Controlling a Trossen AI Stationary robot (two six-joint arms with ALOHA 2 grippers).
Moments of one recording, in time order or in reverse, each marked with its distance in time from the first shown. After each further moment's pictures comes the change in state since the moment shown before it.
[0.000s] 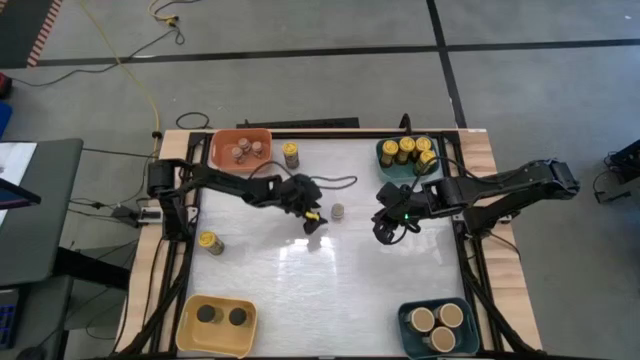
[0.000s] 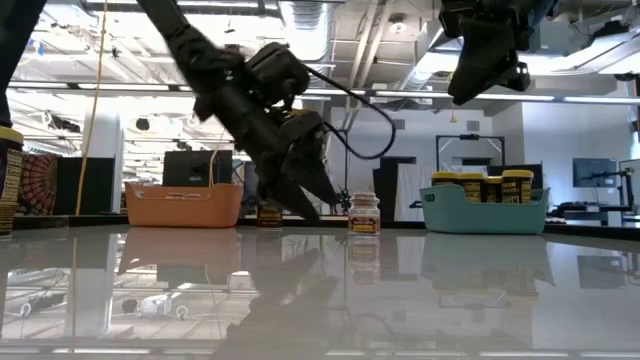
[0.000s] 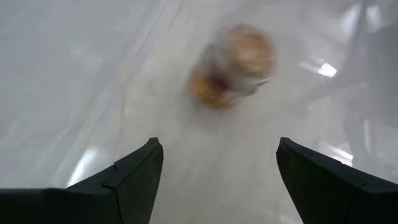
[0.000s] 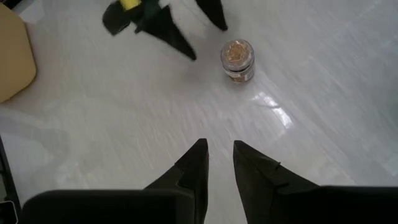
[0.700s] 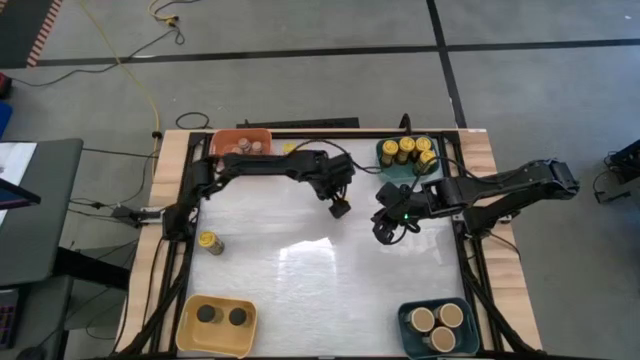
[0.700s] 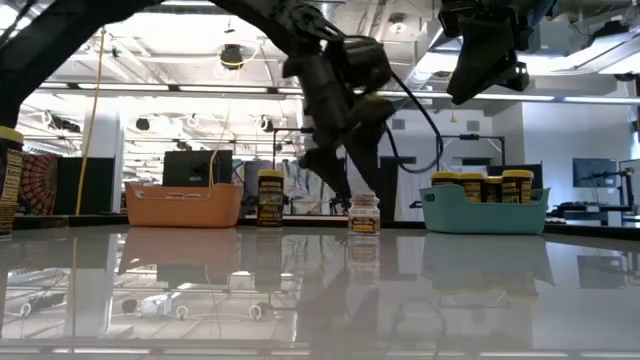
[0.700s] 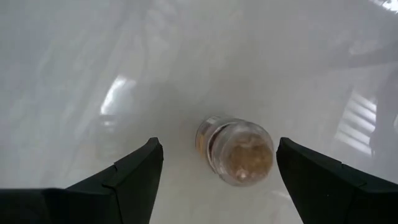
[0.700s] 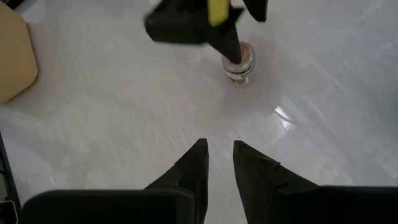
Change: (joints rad) left arm 0.027 0.360 0.842 -0.862 -0.006 0.028; right arm 0.000 0.000 0.000 0.003 0.000 -0.008
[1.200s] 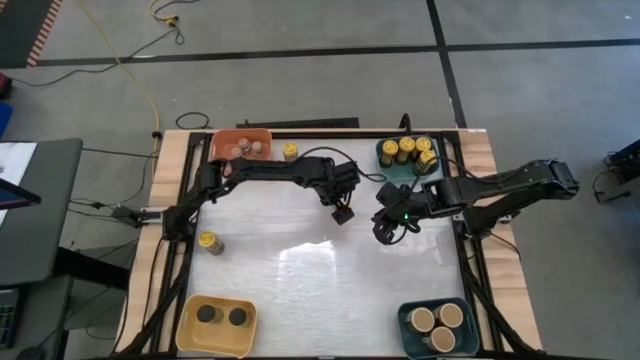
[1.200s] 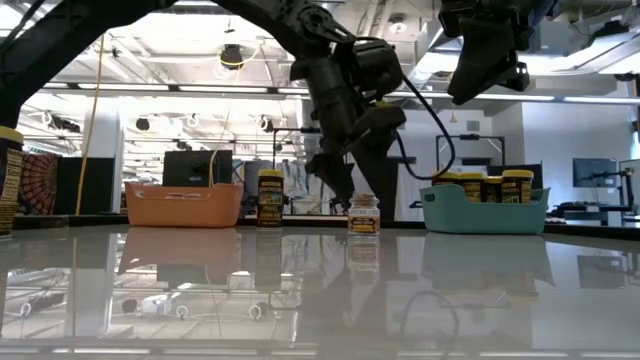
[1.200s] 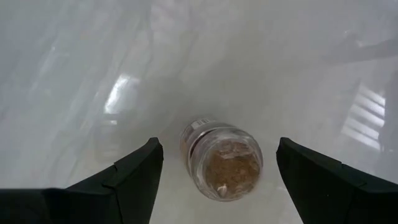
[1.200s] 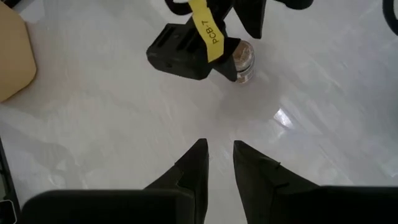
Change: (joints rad) left arm -0.032 0.043 0.039 -0.007 -0.024 -0.005; right arm 0.000 0.000 0.000 -0.004 0.000 0.000
